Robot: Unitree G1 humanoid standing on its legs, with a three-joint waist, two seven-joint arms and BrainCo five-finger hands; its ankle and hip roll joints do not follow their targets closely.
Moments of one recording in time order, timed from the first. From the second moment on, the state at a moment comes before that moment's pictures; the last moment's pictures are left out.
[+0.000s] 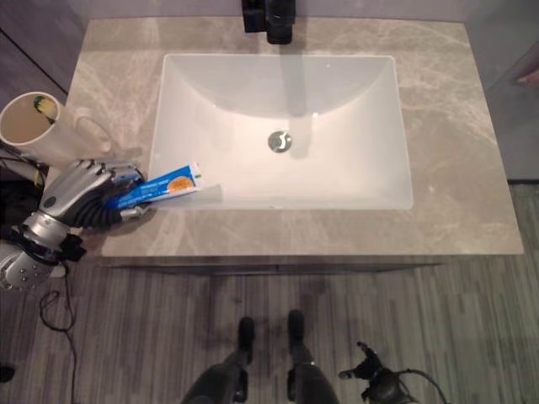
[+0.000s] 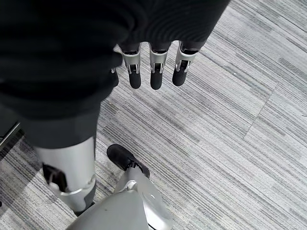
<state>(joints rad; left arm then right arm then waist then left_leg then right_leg) -0.20 1.19 -0.14 0.03 0.40 -0.39 0.30 -0.12 -0.34 0.47 1.25 -0.08 -0.16 -0.15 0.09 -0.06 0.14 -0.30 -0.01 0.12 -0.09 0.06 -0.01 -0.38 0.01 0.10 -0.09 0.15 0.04</state>
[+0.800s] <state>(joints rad) -0.16 1.21 -0.21 -0.17 0.52 -0.41 0.21 -0.03 -0.37 0.01 1.37 0.31 -0.17 -0.13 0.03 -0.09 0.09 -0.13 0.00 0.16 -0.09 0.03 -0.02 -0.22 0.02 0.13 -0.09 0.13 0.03</state>
